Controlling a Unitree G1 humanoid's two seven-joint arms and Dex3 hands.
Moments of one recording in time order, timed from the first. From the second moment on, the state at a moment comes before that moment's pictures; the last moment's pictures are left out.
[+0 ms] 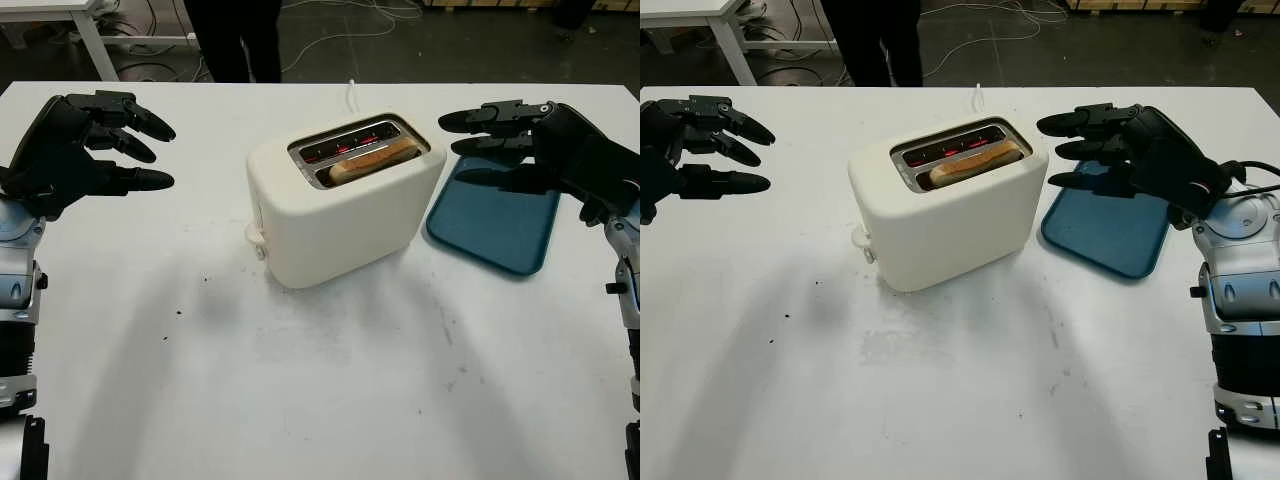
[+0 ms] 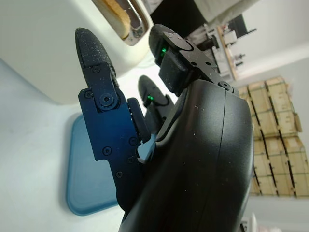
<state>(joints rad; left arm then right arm) -0.50 0.65 0.19 0.20 0.07 -0.09 -0.37 -0.50 -0.67 -0.08 0.00 0.03 0.23 0.54</state>
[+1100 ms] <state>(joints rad) -0.50 0.65 0.19 0.20 0.07 -0.09 -0.37 -0.50 -0.67 -0.08 0.00 0.03 0.23 0.54</state>
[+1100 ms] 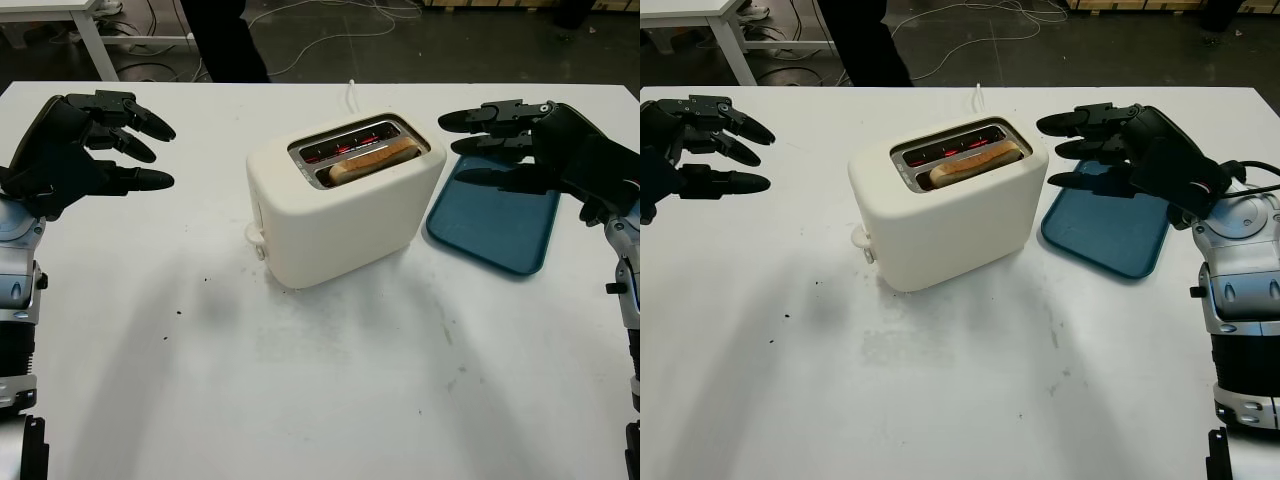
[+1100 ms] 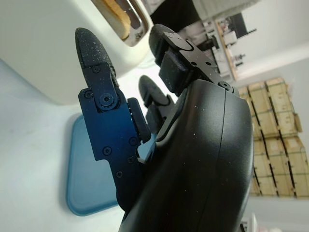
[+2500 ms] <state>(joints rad) -0.50 0.65 0.19 0.20 0.07 -0.09 -0.36 -0.50 -0.67 -0.08 -0.01 0.02 0.22 0.54</state>
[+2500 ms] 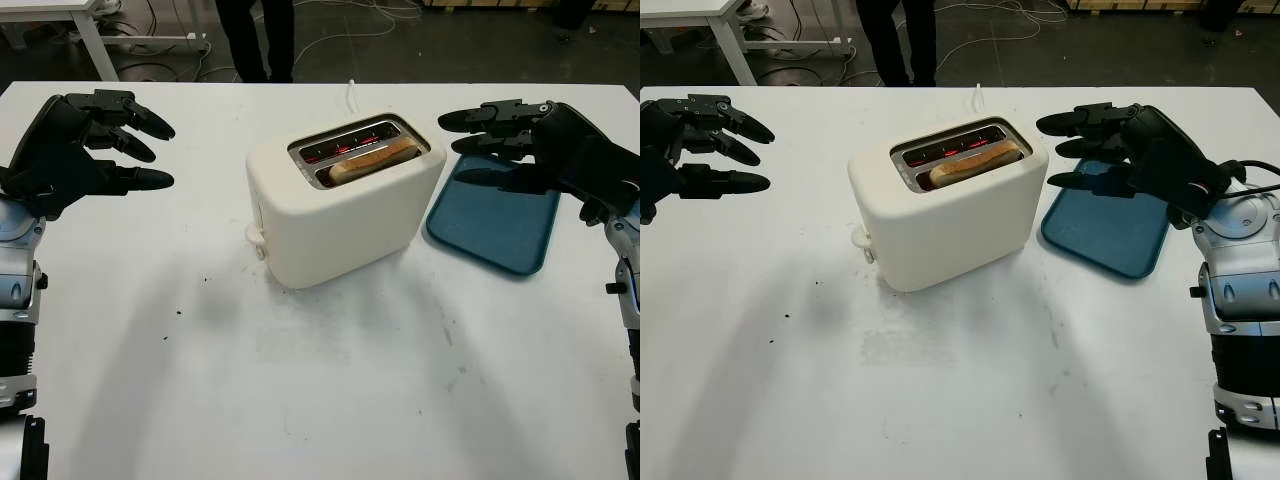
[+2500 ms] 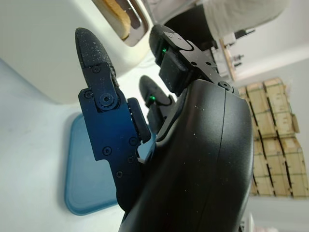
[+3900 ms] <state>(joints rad) -0.50 0.65 0.19 0.20 0.07 -0.09 -0.36 -0.50 -0.67 -0.08 -0.02 0.02 0.23 0.55</state>
